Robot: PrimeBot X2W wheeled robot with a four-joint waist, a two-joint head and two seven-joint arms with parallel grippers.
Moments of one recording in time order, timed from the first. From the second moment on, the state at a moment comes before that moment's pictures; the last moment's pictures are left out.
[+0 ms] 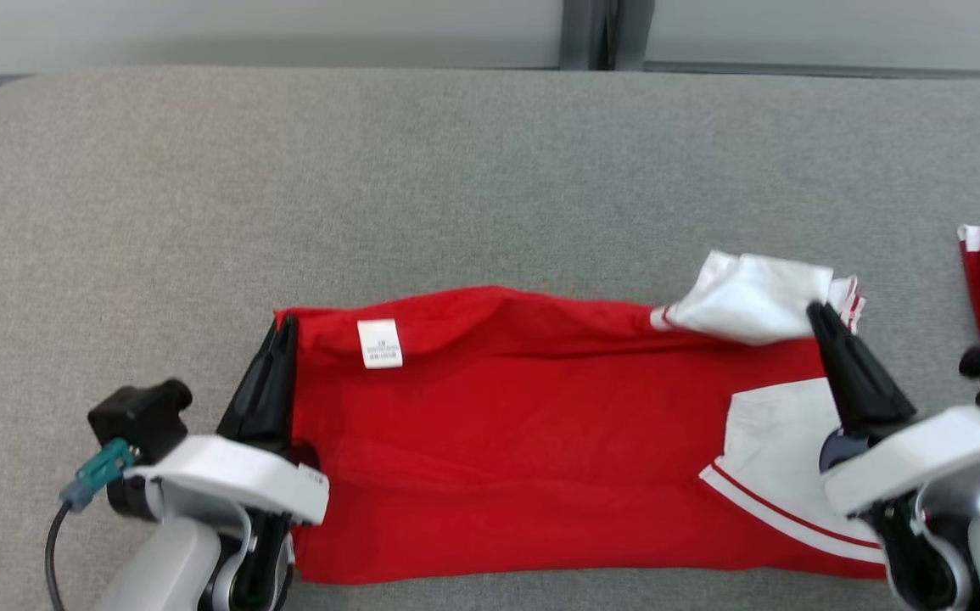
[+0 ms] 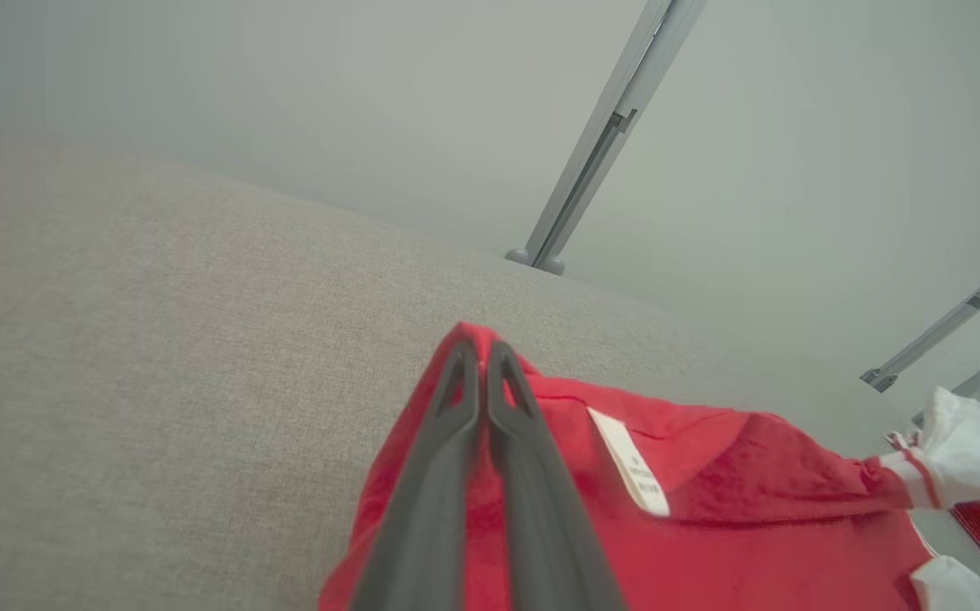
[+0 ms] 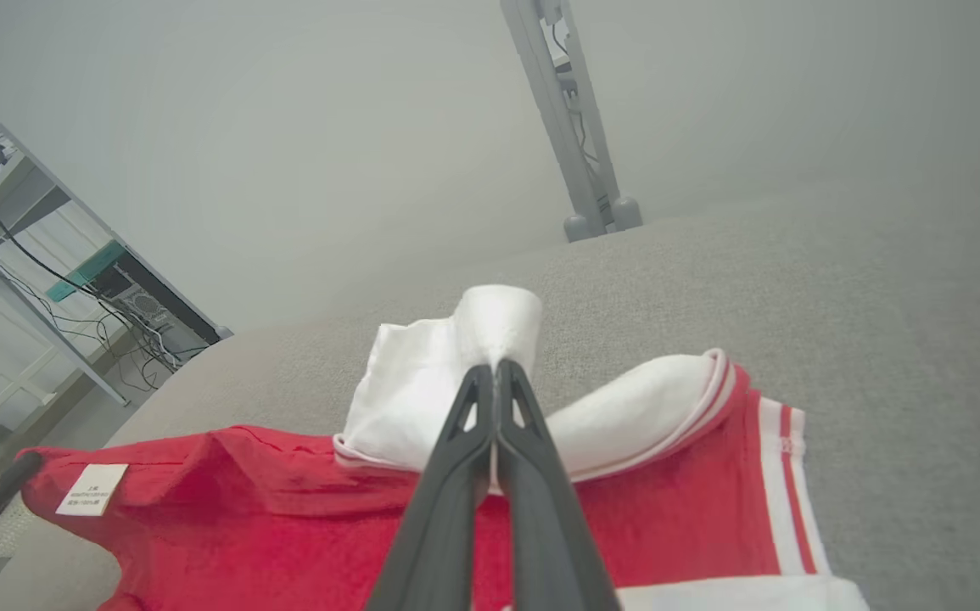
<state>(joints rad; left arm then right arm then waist) -0.30 0.29 -0.46 0.22 -0.83 0.11 -0.25 -0.20 -0.17 0.08 0.05 0.60 0.13 0.10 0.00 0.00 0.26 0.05</state>
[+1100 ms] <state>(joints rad) 0.00 0.29 -0.46 0.24 -0.94 0.13 -0.22 0.17 -0.12 -0.02 0.09 0.62 0.13 0.02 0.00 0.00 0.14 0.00</state>
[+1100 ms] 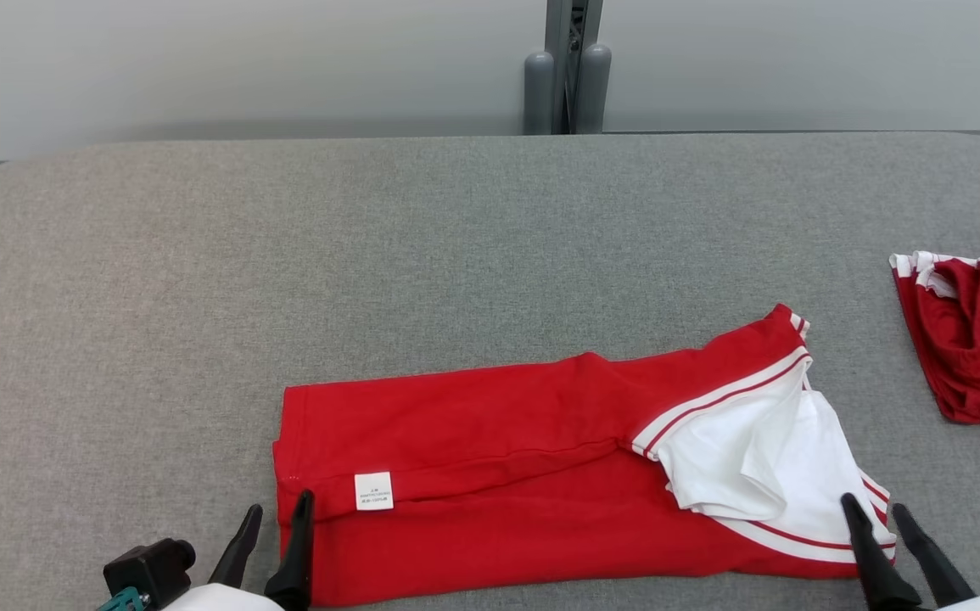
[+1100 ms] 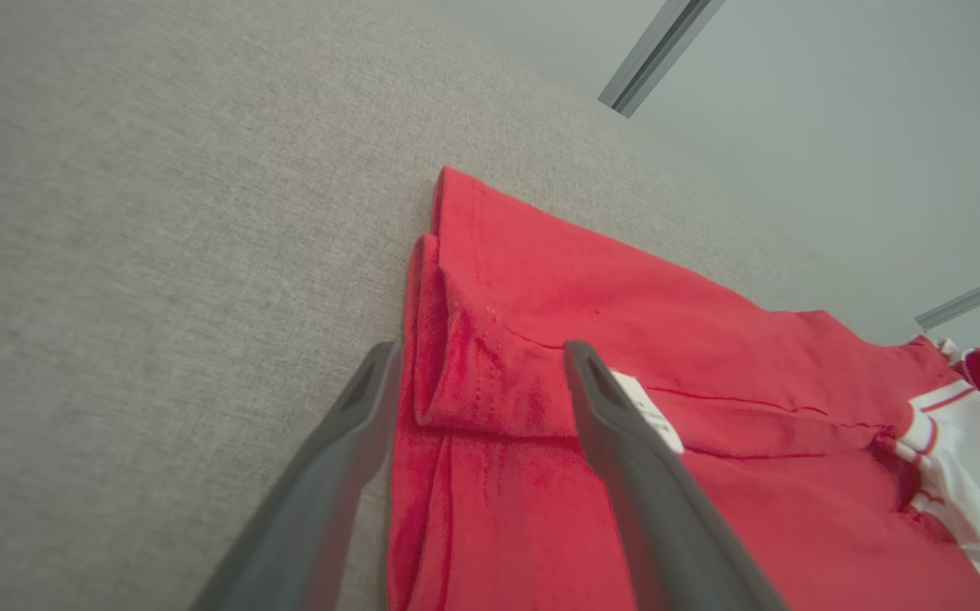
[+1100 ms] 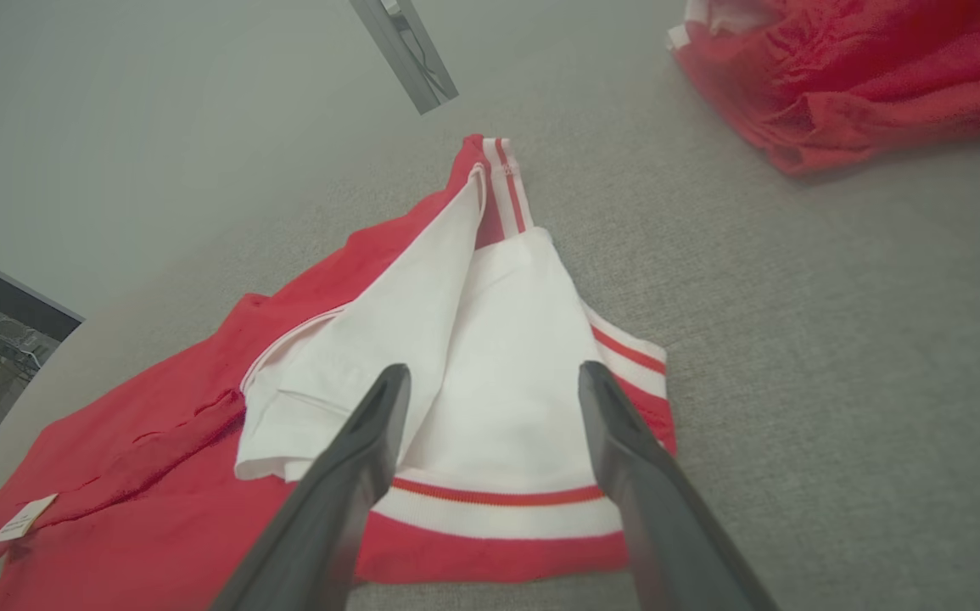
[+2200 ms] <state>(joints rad) -0.03 0.29 -0.52 0.09 -0.85 0.21 -0.22 0.02 -0.06 -0.07 0.08 0.48 0.13 0.05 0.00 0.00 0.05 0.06</state>
